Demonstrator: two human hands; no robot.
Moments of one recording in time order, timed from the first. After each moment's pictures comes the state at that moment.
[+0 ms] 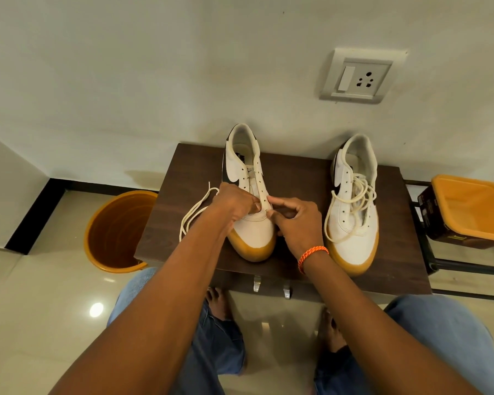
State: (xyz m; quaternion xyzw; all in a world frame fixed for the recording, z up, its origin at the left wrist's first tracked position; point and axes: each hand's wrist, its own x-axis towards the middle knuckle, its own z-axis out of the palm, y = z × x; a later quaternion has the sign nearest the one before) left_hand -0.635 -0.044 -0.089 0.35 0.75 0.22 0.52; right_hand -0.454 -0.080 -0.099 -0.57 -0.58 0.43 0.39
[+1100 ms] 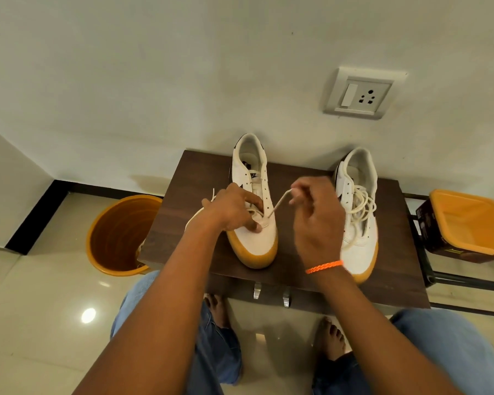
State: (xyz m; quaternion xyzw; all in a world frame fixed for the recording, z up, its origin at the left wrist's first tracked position) left_hand -0.639 -0.072 -0.023 0.59 0.71 0.06 0.38; right_hand -0.454 -0.092 -0.029 -0.49 -0.69 0.15 0.51
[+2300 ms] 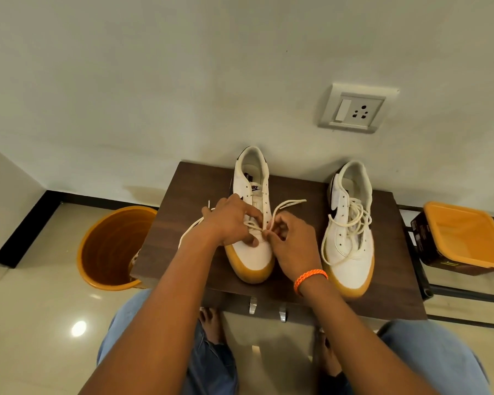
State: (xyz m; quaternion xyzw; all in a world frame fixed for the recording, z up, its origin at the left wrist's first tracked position) left_hand -0.637 -0.070 -0.018 0.66 0.68 0.02 0.33; right_hand -0.463 -0.086 -0.061 -0.59 -0.67 0.35 0.29
